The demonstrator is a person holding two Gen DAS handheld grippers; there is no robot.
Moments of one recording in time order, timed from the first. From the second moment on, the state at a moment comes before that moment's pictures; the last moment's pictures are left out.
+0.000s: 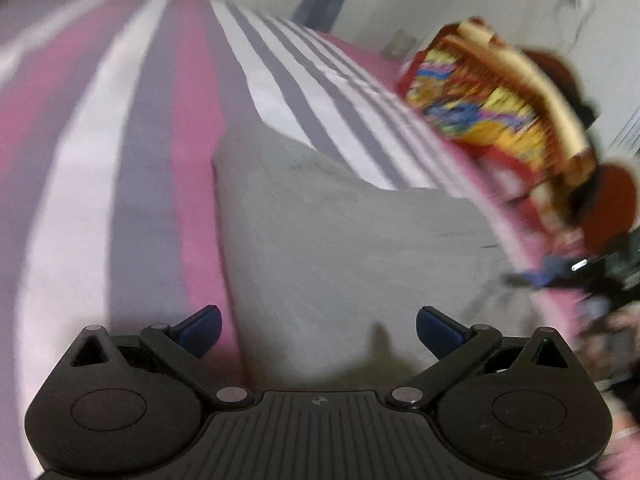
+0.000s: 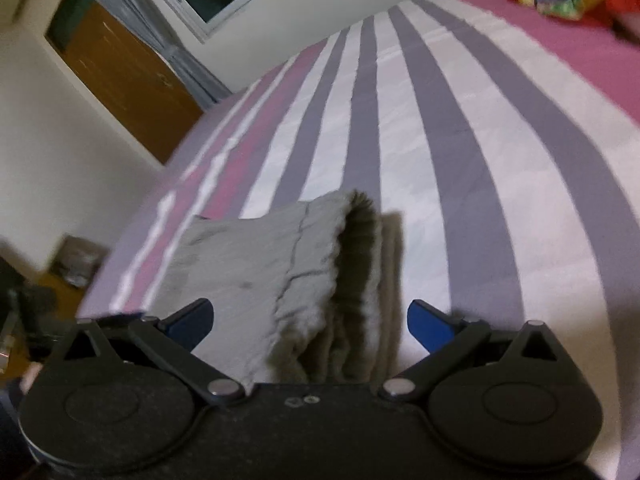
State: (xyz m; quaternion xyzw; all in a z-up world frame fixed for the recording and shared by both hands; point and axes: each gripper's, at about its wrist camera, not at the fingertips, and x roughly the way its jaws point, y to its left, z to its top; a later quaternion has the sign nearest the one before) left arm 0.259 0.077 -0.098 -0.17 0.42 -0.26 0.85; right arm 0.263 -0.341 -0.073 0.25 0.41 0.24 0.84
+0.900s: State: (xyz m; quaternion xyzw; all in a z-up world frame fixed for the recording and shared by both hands) left arm 0.312 0.098 -0.196 -0.37 0.42 -0.45 0.69; right arm 0.336 -0.338 -0.155 0.37 0.44 0.37 0.73
